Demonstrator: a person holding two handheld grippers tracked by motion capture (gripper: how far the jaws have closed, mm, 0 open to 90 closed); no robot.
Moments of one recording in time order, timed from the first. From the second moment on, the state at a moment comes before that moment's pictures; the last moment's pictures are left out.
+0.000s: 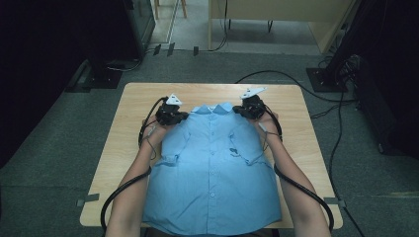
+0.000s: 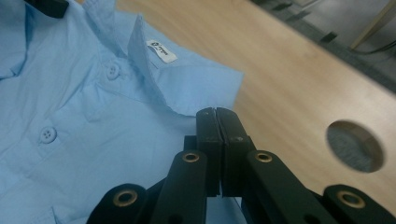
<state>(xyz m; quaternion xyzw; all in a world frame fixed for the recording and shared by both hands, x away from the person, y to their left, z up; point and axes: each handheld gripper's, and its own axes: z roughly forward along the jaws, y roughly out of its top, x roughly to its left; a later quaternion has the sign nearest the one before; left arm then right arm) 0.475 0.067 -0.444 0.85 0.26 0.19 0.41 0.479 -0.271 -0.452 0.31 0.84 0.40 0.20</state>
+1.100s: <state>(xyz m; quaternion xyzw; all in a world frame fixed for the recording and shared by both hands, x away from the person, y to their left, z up) 0.382 0.088 -0.443 0.83 0.24 0.17 0.47 0.375 -0.264 -0.428 0.23 0.84 0.43 0.26</state>
